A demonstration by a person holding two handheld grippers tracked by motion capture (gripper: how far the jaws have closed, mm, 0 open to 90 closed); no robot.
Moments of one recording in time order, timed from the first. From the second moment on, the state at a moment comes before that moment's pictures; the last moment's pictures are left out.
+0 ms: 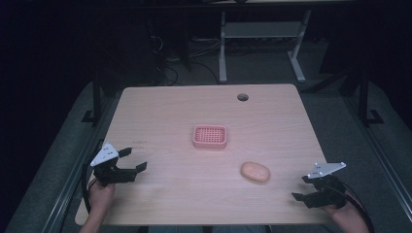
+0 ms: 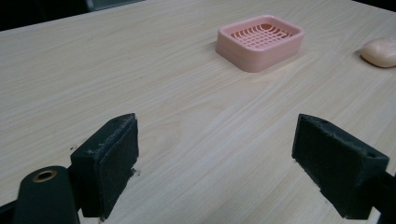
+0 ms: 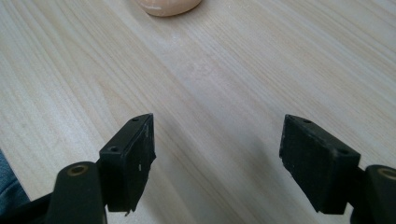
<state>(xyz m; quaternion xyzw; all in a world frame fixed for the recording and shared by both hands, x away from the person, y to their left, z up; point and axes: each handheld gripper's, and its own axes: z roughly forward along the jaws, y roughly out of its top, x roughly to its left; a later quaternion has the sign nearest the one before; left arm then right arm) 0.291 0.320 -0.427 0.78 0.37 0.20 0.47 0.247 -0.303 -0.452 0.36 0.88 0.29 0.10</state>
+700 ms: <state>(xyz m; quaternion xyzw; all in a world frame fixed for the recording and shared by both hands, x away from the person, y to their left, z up) 0.290 0.317 -0.426 0.78 0.36 0.20 0.47 0.268 -0.274 -0.442 0.32 0.91 0.25 0.08</state>
